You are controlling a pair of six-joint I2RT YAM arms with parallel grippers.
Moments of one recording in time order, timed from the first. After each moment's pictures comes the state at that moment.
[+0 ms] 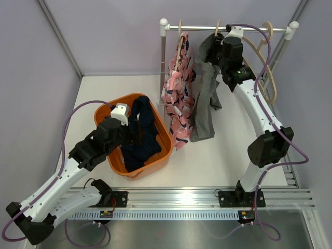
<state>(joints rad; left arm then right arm) -0.68 0.80 0.89 -0.64 -0.25 -0.36 0.29 1.76 1.89 -0.33 0.23 0.31</state>
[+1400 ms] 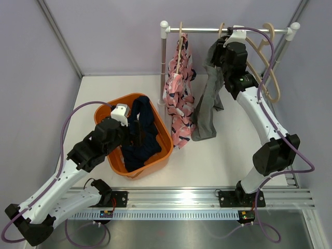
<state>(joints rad) -0.68 0.78 0.89 -0.63 -0.19 -0.36 0.30 1.66 1.72 -0.13 0.30 0.15</state>
